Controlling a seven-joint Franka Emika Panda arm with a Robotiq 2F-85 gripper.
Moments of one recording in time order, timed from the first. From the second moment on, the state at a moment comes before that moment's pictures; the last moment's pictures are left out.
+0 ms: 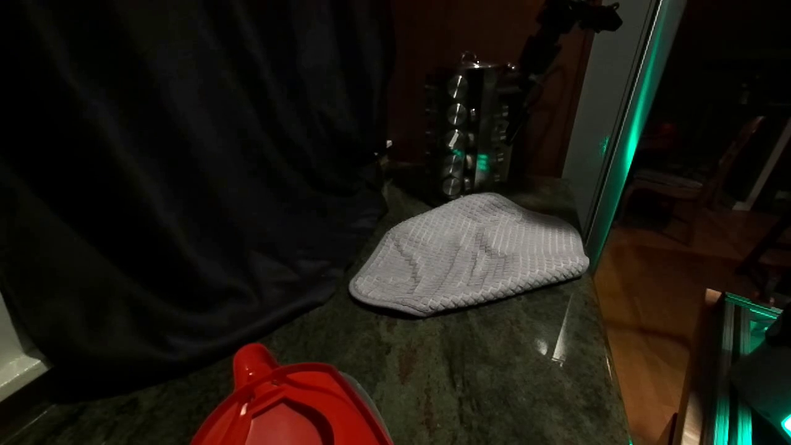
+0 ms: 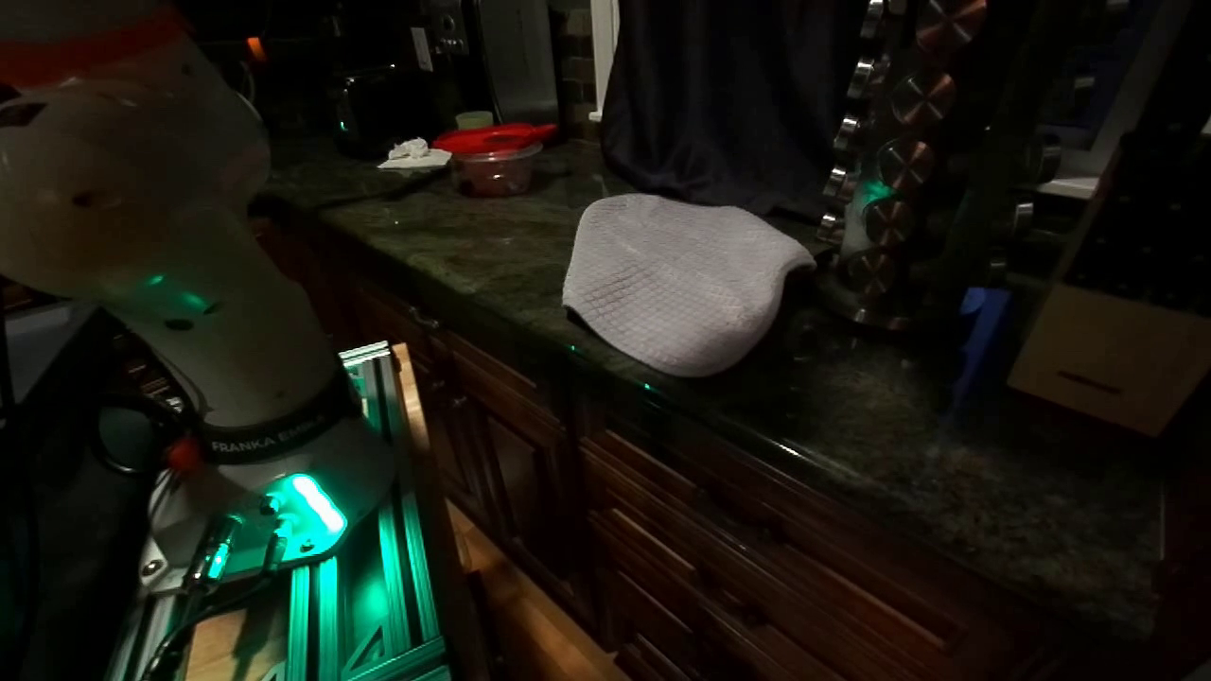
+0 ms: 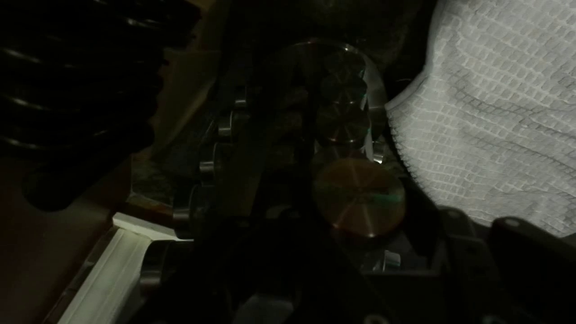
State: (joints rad) arm -0.13 -0.19 -0.24 -2.04 0.25 2.13 -1.25
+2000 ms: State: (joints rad) arm -0.16 -0.28 -0.32 -2.05 0.33 2.03 -1.37
